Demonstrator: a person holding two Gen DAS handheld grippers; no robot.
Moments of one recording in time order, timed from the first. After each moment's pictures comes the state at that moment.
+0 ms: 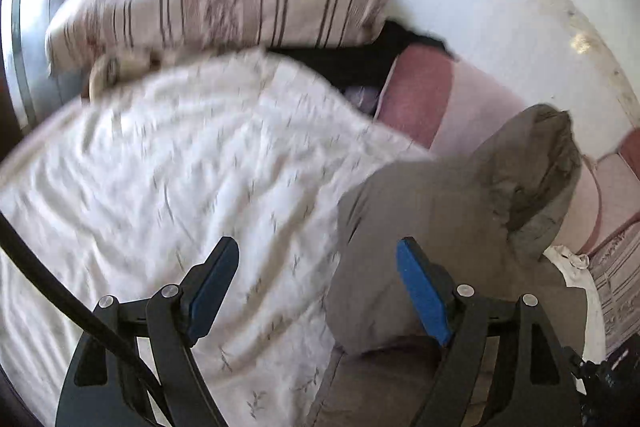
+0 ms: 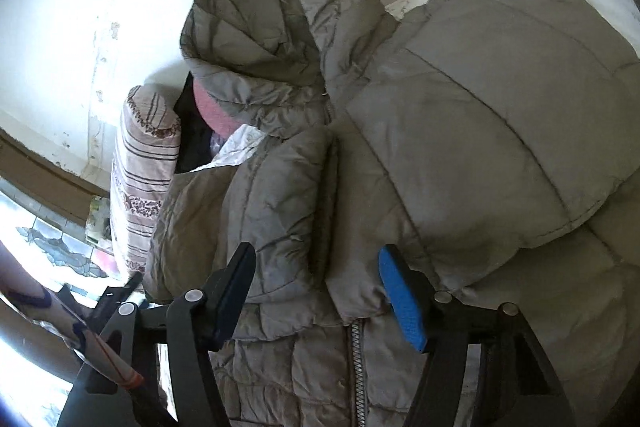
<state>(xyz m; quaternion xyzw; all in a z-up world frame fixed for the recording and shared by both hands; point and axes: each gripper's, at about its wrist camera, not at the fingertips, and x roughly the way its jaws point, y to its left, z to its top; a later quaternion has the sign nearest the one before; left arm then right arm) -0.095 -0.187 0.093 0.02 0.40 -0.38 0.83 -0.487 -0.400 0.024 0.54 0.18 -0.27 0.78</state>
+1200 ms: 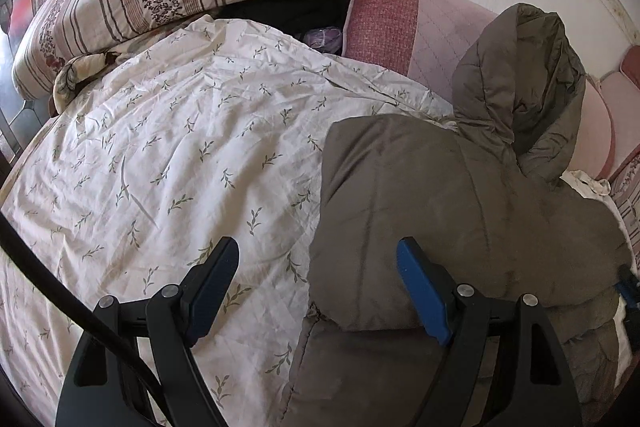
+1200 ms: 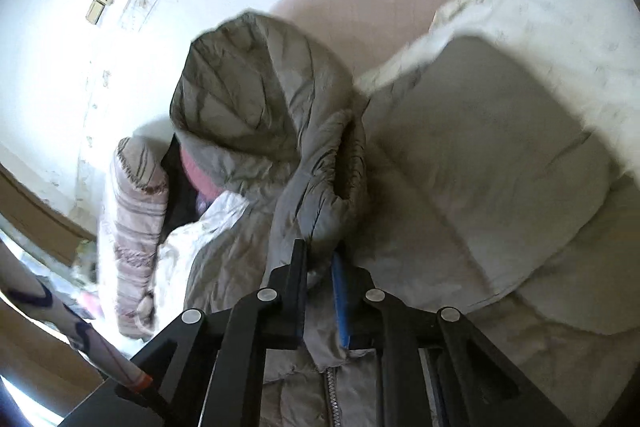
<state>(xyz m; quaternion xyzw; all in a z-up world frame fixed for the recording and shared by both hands) -0.141 -0.240 0.061 0.13 0.40 -0.40 0.81 -0.530 -0.419 0.061 0.51 0.12 -0.38 0.77</state>
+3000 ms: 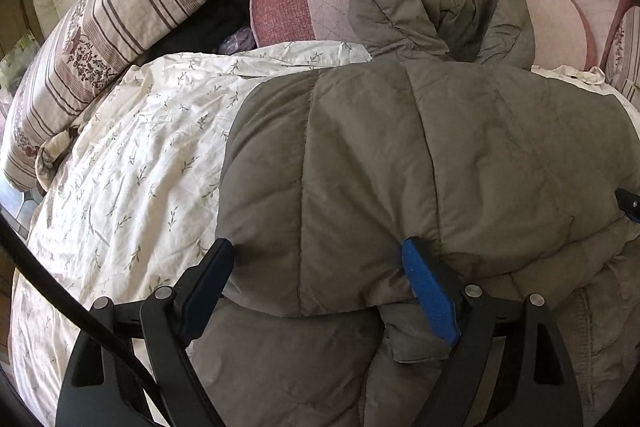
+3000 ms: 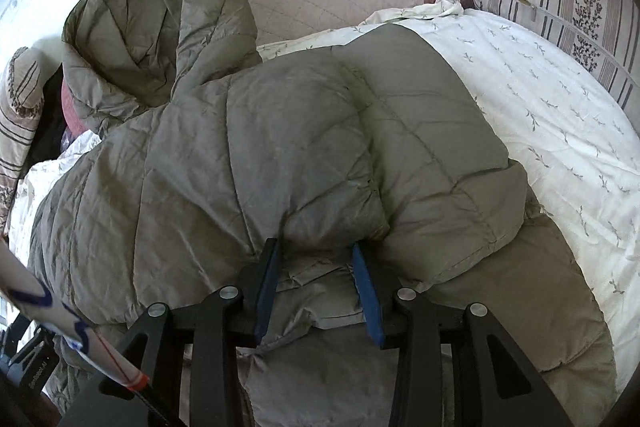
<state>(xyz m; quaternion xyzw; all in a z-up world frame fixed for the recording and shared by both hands) -0.235 -0.286 0.029 0.27 0.32 -0.44 0.80 -0.510 -0.428 0.017 0.38 0.32 -0.51 0.70</state>
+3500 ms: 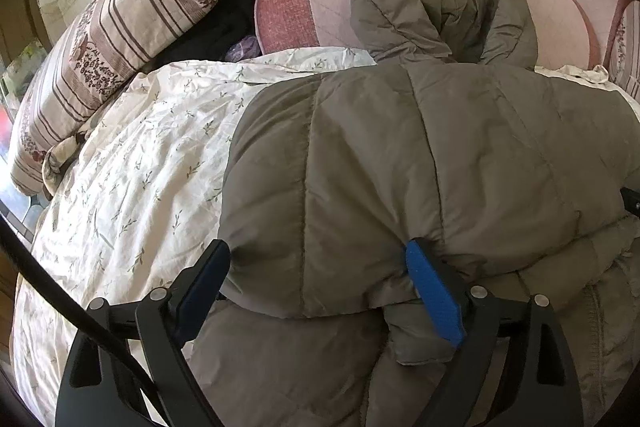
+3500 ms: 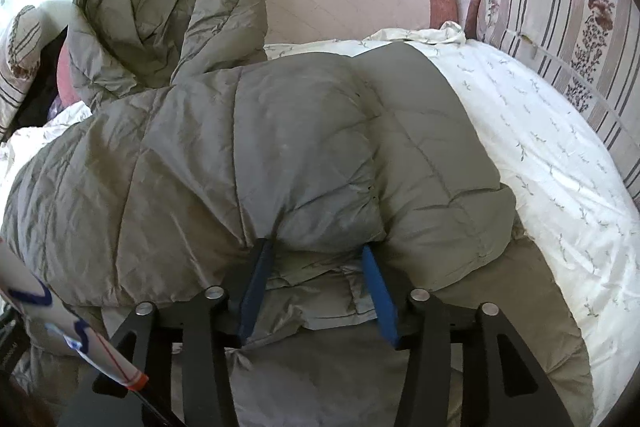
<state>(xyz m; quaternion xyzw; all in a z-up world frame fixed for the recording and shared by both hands) -0.237 -0.283 0.025 0.27 0.30 -0.43 0.81 -0.497 -0.421 0.016 0.30 0.35 -0.54 0.70</state>
